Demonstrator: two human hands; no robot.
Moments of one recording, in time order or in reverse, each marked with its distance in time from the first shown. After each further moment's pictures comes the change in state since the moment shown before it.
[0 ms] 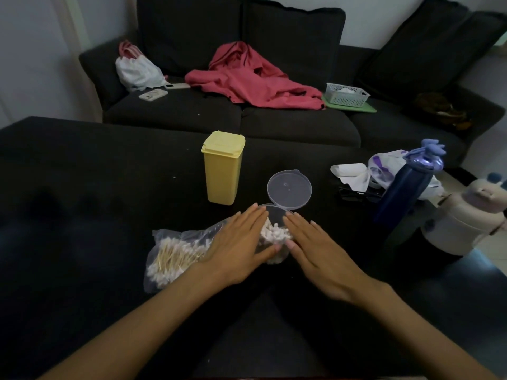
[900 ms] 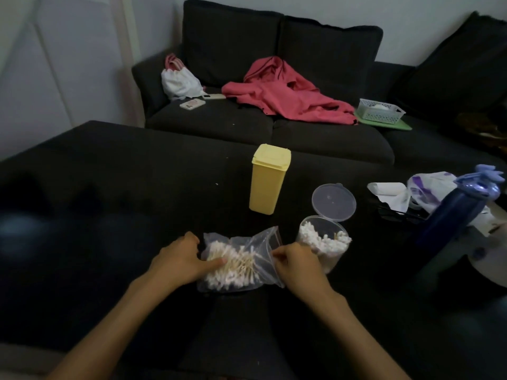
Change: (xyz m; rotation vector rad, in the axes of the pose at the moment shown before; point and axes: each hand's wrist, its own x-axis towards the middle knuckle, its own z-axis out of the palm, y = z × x) left_hand -0.089 -0.100 -0.060 -0.154 -0.124 -0.749; right_hand 0.053 -0.097 0.040 0.219 0.088 0.163
